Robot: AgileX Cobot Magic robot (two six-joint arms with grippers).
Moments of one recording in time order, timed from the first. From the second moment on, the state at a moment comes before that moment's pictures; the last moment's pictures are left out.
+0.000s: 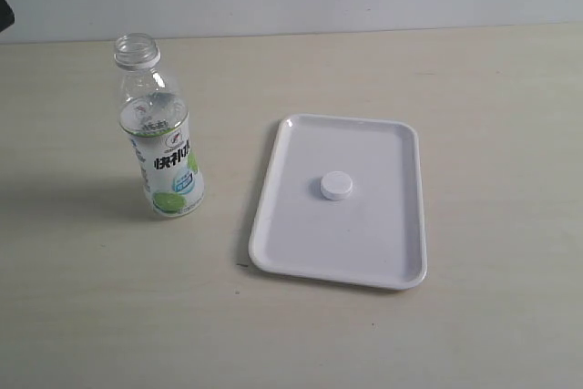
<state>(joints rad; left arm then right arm) 0.34 1.38 -0.57 1.31 -1.21 -1.73 0.37 0.42 -0.61 -0.26 0.74 0.49</state>
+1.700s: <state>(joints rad) 0.06 0.18 -0.18 1.42 -0.03 -1.39 0.37 0.42 -0.61 -0.26 0.74 0.49</state>
